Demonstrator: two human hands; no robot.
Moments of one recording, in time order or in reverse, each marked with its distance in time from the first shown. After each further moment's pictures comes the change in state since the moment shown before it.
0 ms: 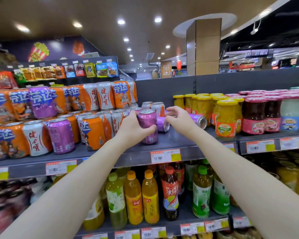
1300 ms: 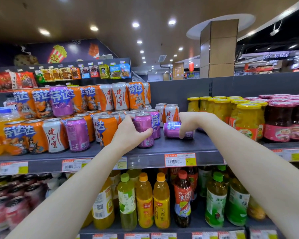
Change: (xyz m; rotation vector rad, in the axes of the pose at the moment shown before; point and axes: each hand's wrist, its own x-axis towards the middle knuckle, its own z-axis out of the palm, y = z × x) left_hand -0.015 -0.037 -0.034 -0.011 0.076 -0.095; right_hand 0.040 -0.037 0.001 -0.998 -0.518 0.069
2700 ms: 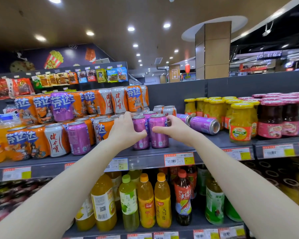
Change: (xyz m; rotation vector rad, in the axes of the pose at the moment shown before) left_hand 0.009 0.009 -0.021 0.394 -0.001 0.071; right_hand -0.034 -0.038 0.046 1.082 0.214 -0.225
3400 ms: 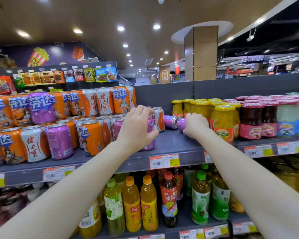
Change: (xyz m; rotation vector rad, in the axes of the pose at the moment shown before) left_hand -0.002 0.067 0.030 0.052 0.283 0.536; right_hand 0.015 0.042 -0.093 -1.221 0.352 0.221
